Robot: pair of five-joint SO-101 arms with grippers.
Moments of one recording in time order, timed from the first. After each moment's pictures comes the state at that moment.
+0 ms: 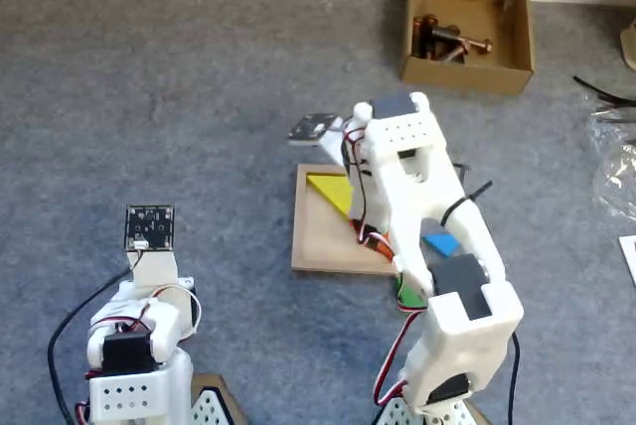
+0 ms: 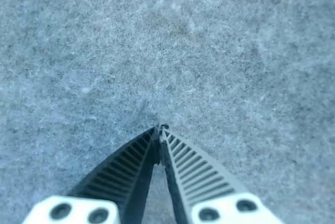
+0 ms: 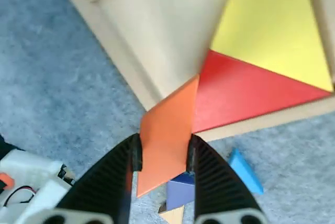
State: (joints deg) left arm -10.8 -103.1 96.0 75.4 2.1; right arm -20.0 13.2 -0.8 94.8 49.5
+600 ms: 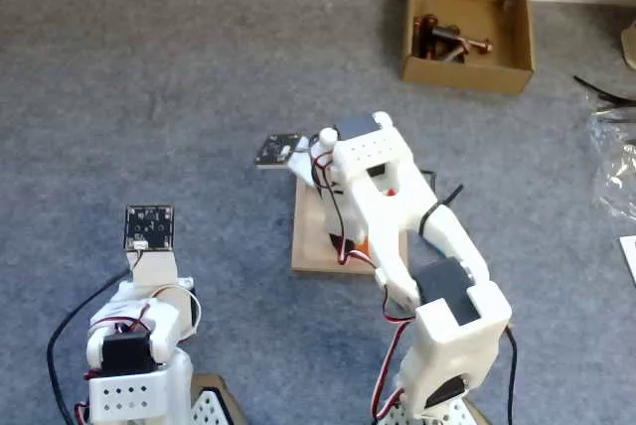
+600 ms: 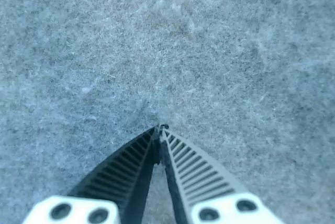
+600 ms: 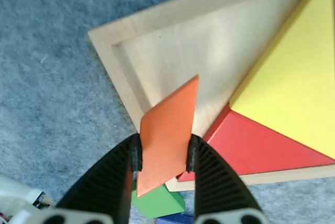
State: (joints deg) left arm -10.8 -103.1 96.0 75.4 2.1; right arm -26.5 13.2 5.8 84.1 49.9
